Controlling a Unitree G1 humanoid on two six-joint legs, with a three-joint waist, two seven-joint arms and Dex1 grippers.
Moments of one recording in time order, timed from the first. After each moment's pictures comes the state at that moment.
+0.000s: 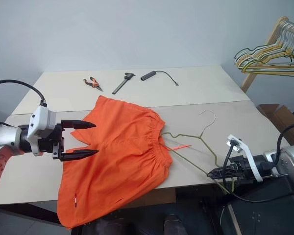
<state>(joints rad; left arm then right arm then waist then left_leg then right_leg) -0.23 0.95 0.20 -0.33 -0.58 0.46 -1.21 -0.33 -1.16 0.08 -0.01 0.73 1.32 1.28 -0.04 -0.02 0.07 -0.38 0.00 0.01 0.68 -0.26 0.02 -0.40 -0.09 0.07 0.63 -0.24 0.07</state>
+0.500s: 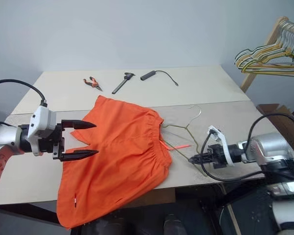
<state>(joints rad) -0.23 0.95 0.20 -0.34 -0.58 0.46 -1.22 -0.63 -0.84 0.19 0.33 0.63 1.31 1.19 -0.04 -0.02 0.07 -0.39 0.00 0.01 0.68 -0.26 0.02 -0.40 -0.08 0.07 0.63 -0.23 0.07</state>
